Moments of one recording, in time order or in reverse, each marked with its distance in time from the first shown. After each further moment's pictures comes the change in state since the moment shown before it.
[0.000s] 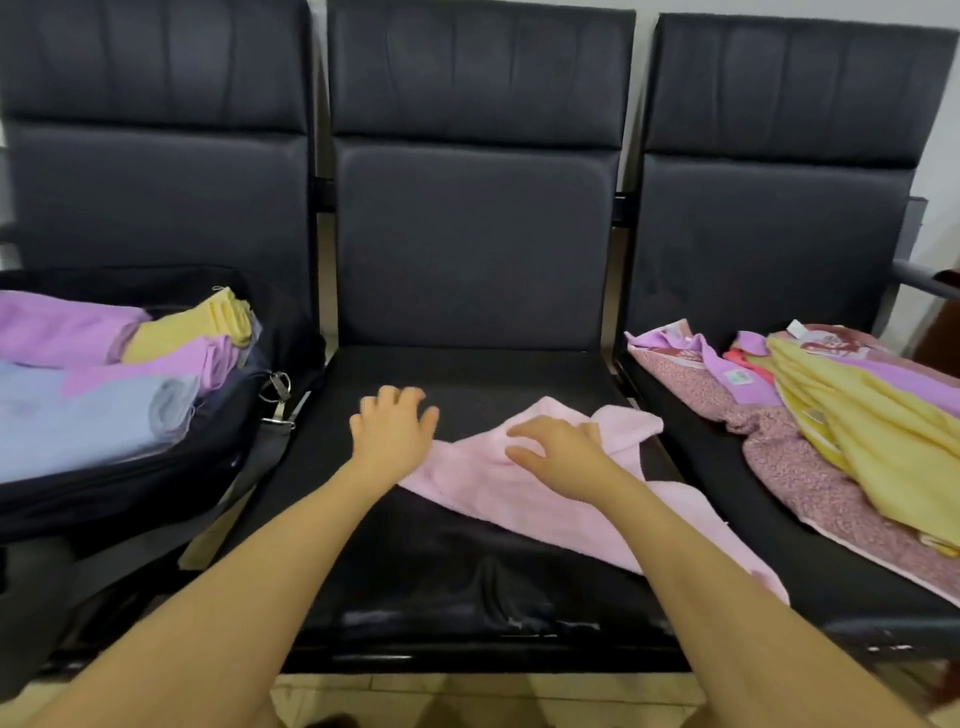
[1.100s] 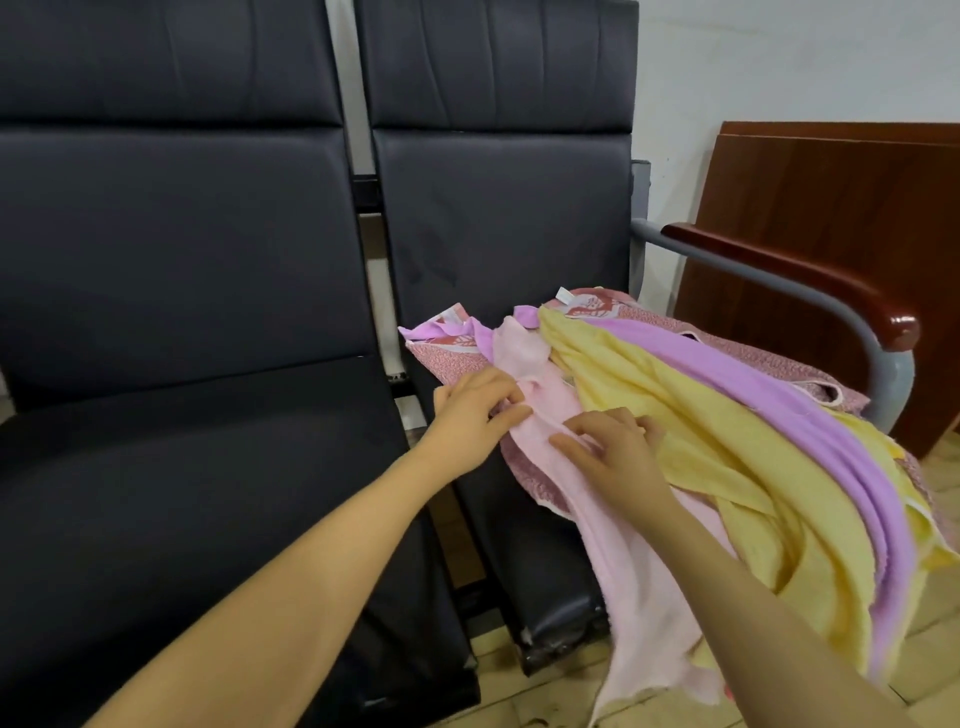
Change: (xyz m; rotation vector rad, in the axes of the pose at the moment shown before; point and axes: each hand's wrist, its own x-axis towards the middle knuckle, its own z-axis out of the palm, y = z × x) left_hand -0.010 0.315 0.119 -0.448 -0.183 0.768; right_hand -0.128 0.260 -0.085 0.016 0.594 0.254
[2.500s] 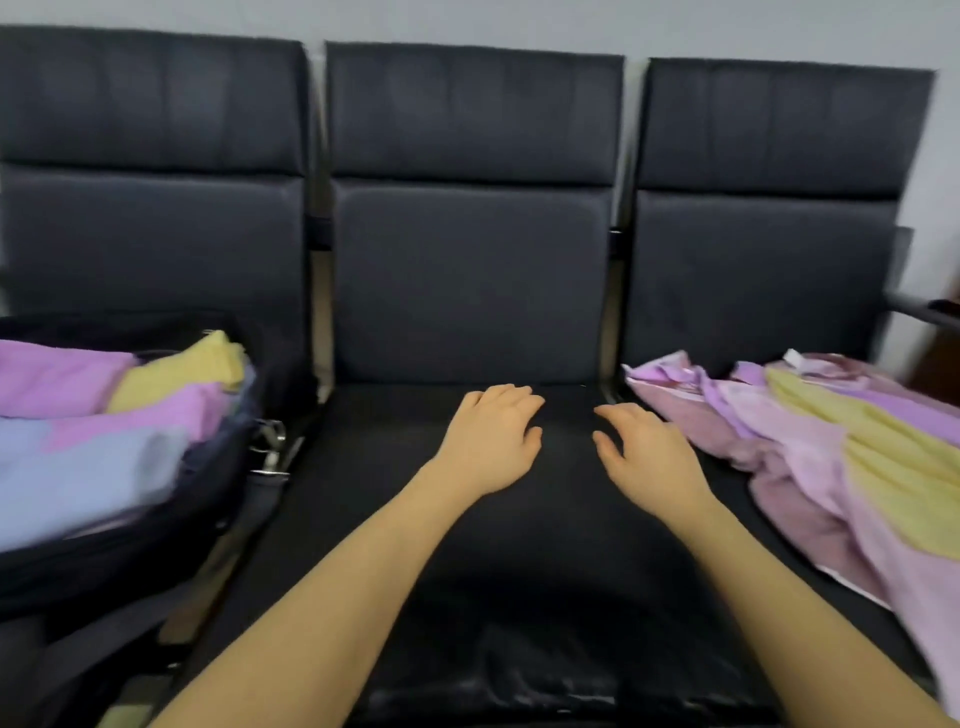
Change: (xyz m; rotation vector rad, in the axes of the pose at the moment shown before) left_hand -0.144 -0.088 -0.206 0.548 0.030 -0.171; right_hand 0.030 -0.237 0.082 -0.137 -0.192 -0.225
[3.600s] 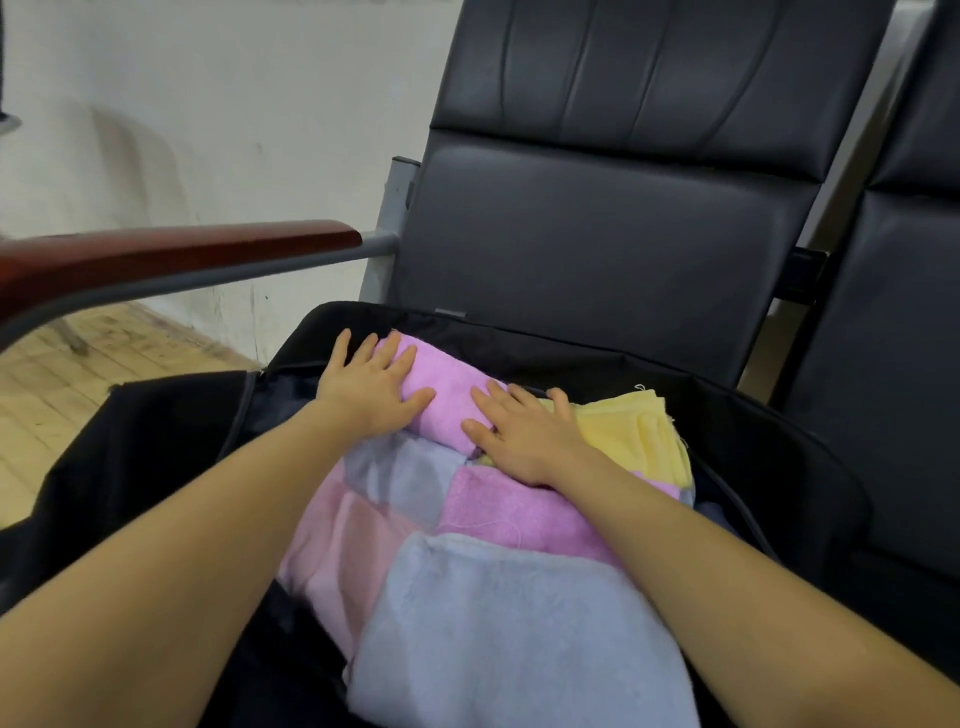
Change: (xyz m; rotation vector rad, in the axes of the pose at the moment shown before) left_hand -0.175 -0.589 -0.098 0.551 -0.180 -0.842; right_hand 0.230 -0.533 0.282 -0.148 -0.446 -0.694
